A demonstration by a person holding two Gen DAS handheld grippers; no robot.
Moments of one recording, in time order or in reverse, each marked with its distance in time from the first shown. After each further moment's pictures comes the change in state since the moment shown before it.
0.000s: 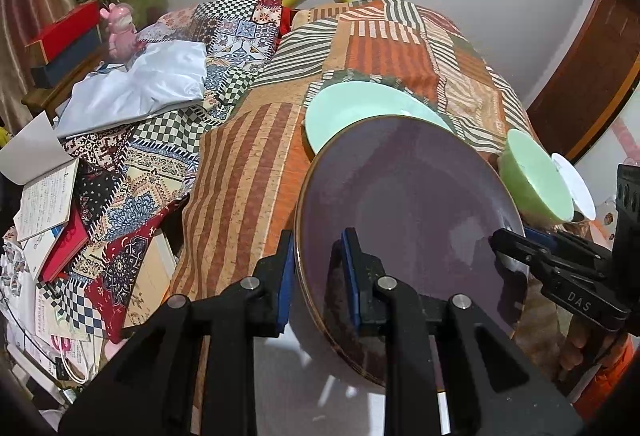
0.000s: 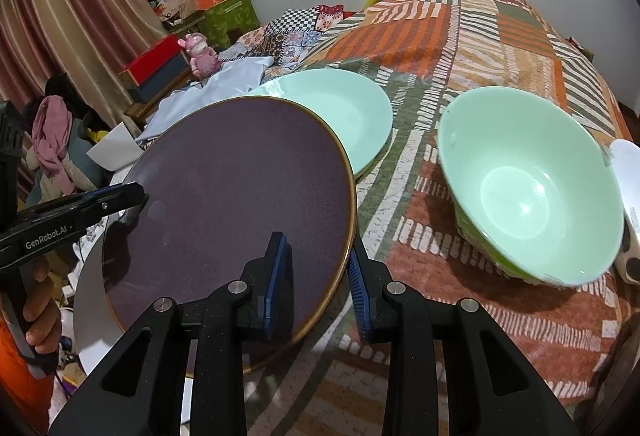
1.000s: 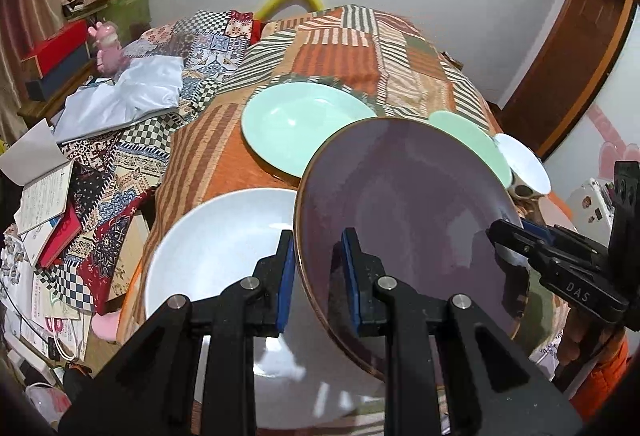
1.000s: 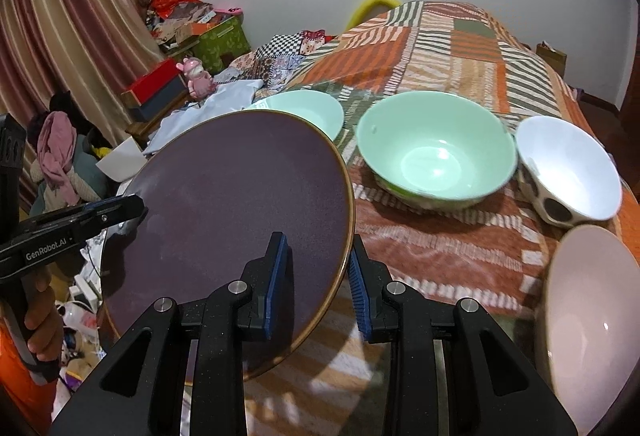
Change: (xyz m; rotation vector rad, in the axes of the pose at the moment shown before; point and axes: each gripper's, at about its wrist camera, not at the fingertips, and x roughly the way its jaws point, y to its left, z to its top) left arm -0.059 -0.068 -0.037 0.044 -0.035 -0.047; right arm -0.079 -0.025 -0.040 0.036 -0.082 -0.031
